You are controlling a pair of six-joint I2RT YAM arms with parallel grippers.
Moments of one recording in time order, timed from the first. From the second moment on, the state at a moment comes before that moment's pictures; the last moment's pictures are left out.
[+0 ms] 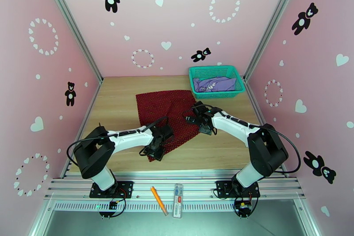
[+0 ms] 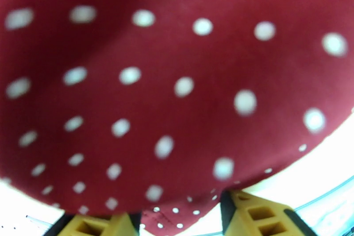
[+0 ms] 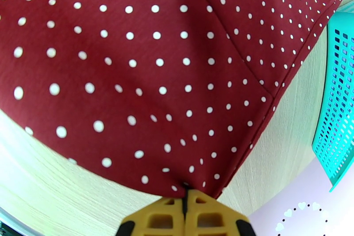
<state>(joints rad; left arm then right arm) -0.90 1.70 0.96 -0.92 0.01 -0.50 0.56 1.61 1.03 -0.76 0.37 -0.71</state>
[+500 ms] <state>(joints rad) -0.90 1.67 0.97 -0.92 0.03 -0.53 0.56 1.61 1.03 -0.76 0.38 -0.71</state>
